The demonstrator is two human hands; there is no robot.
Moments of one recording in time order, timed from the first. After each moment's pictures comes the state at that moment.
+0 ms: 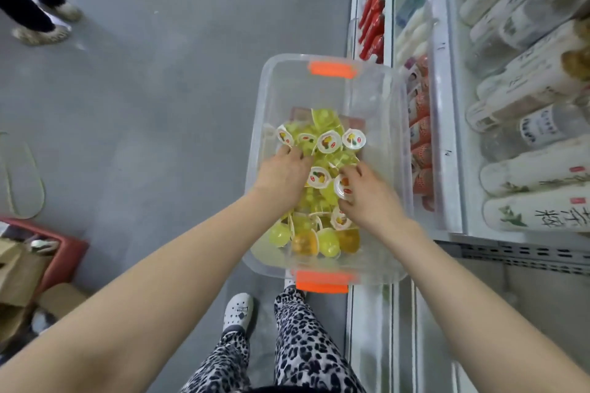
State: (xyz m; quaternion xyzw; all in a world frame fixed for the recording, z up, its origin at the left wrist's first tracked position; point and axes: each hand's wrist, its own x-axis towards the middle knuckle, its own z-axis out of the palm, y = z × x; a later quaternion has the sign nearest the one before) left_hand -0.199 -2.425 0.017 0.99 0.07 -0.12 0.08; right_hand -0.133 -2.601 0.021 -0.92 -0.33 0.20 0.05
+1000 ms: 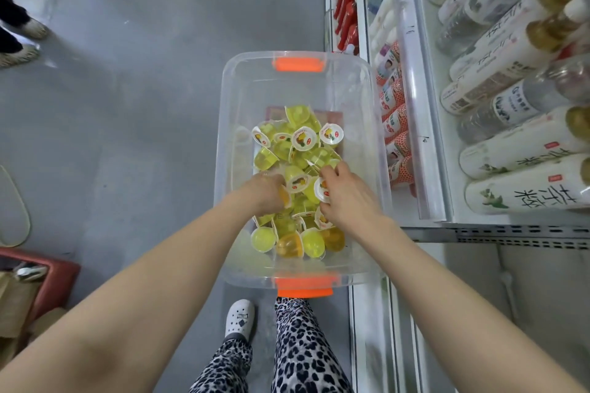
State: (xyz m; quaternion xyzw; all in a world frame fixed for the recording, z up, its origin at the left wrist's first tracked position) left_hand -0.185 -2.432 -0.011 0.88 0.18 -0.38 0.22; right_hand -0.135 -2.606 0.009 -0.92 -0.31 0.21 0.05
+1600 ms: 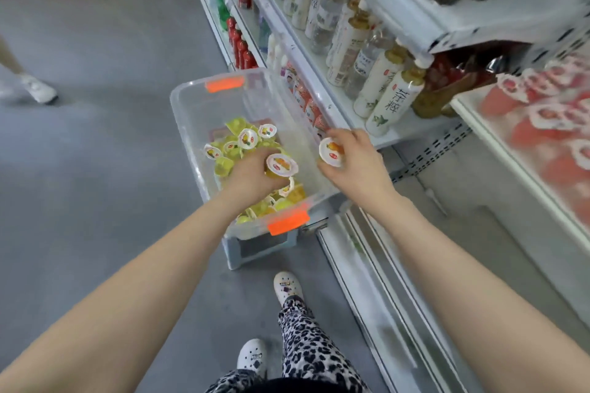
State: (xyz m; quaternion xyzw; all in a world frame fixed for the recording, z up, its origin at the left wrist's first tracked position) left_hand -0.270 -2.474 0.091 0.90 0.02 -0.10 0.43; right_hand -0.265 -2.677 0.133 -0.96 -0.07 -0.01 0.27
